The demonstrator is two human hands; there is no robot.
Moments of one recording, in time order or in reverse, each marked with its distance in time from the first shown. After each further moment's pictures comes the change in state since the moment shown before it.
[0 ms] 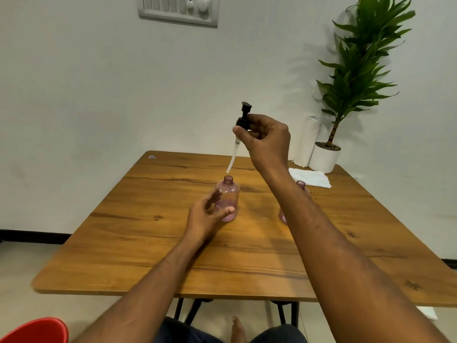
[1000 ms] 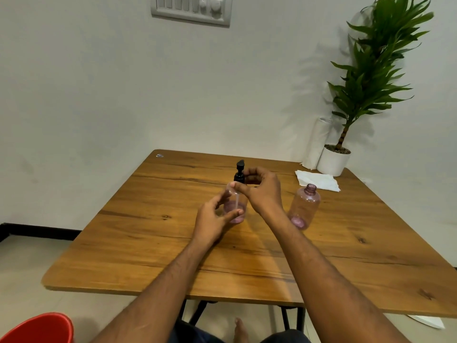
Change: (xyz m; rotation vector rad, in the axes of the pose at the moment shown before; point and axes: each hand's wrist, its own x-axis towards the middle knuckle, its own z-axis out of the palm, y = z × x) left_hand 0.002 -0.010 -0.001 0.055 -0.009 0.080; right_hand -0.058 0.080 0.020 -0.140 -0.204 0.254
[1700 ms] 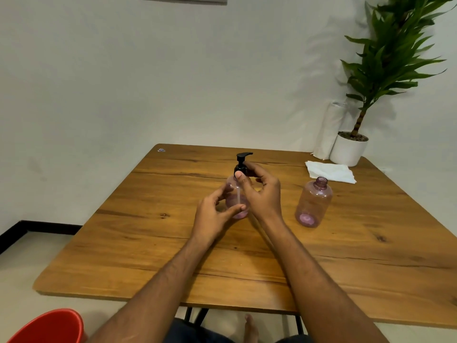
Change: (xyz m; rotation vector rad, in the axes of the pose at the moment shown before) left_hand 0.013 -0.009 0.005 0.068 0.030 0.036; right_hand -0.001 0.039 0.021 0.160 0.075 -0.158
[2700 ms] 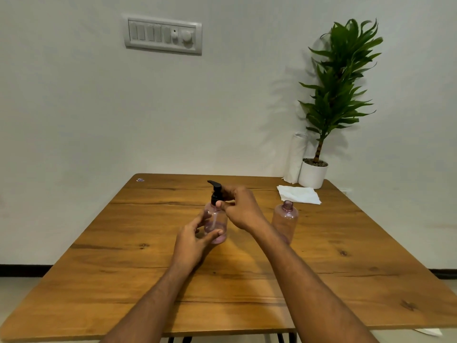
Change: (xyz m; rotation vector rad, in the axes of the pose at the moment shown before) left_hand -0.002 0.004 0.000 0.021 -0.036 -0.001; right_hand 0.030 -0.045 -0.029 -0.293 -0.360 0.122
